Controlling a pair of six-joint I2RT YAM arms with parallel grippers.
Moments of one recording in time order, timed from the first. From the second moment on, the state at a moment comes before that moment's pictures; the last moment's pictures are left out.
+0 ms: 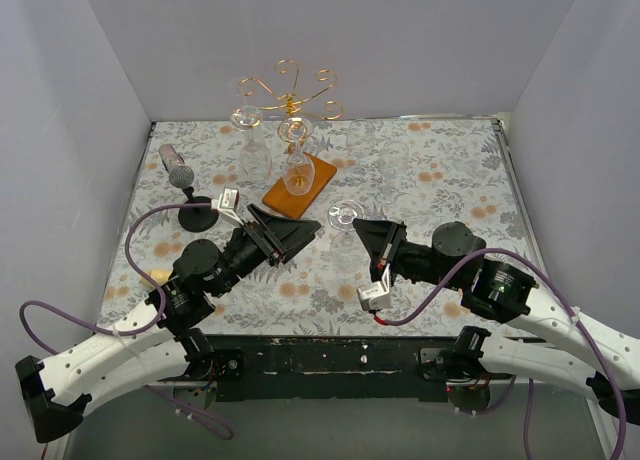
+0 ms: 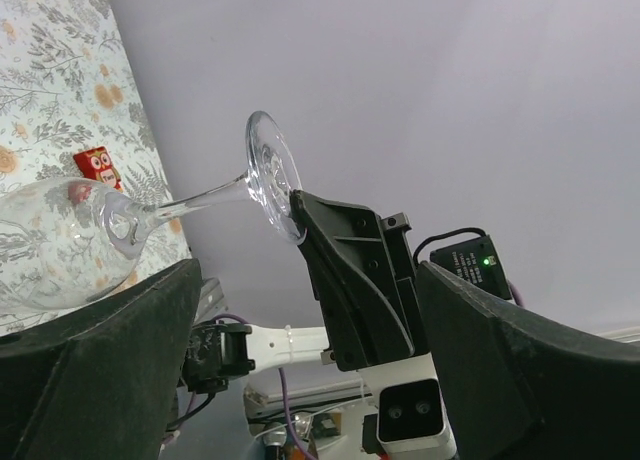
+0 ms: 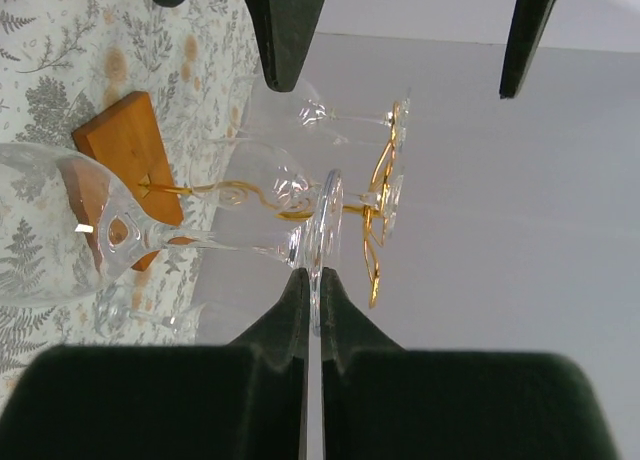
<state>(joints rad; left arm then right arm) -0.93 0.69 0.65 0.16 -0.08 -1.28 1.07 0.76 0.87 -0.30 -0.13 -1.55</state>
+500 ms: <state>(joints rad) -0.92 0.69 0.63 0.27 -0.07 -1.30 1.10 0.76 0.84 -0.26 -0.11 -1.55</state>
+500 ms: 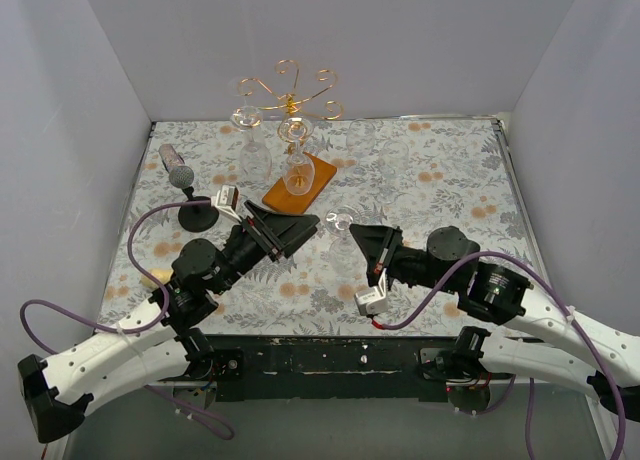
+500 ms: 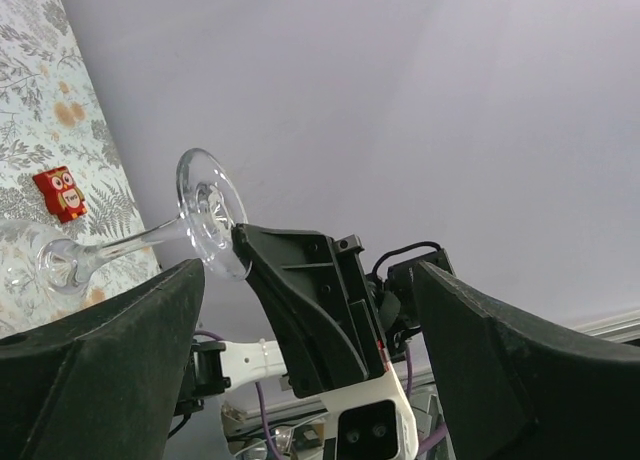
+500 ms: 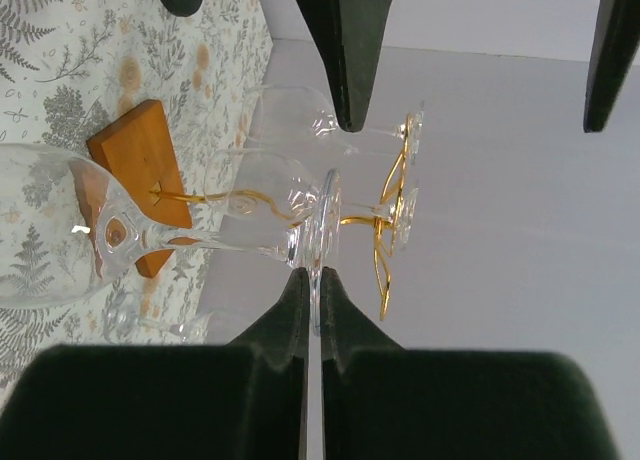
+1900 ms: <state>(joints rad) -0.81 0.86 0.69 0.21 0.14 -1.36 1.13 0.73 0.75 -0.15 -0.11 -1.63</state>
